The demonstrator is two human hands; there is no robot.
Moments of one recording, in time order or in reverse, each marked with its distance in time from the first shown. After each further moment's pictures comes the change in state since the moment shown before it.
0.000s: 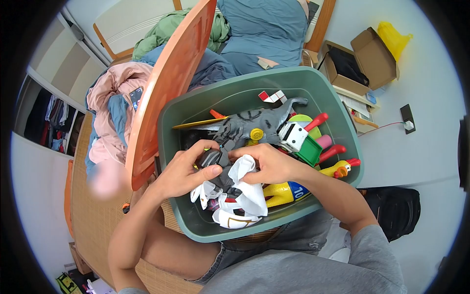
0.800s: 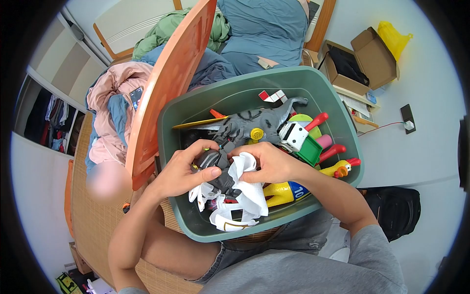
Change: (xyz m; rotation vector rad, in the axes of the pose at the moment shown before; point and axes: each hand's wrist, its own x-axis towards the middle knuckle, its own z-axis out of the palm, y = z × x) left_hand -0.001 -0.007 0.002 -0.101 0.025 0.065; right_hand -0.001 0.000 0.000 0.047 0.041 -0.018
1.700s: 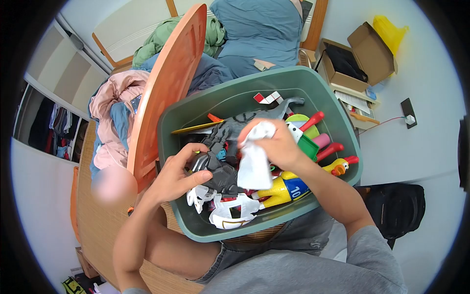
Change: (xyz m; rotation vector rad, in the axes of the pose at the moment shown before) left_hand -0.007 0.005 0.001 0.007 0.058 -0.034; right_hand 0.002 -0.003 -0.017 0.370 0.377 -0.202
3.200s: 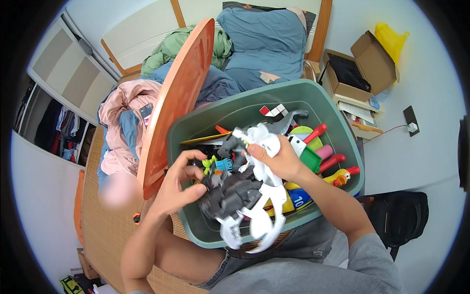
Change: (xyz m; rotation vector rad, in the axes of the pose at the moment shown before) left_hand -0.017 0.016 -0.009 -0.325 0.027 -0.064; right_hand -0.005 0.005 0.002 -0.095 0.067 0.059
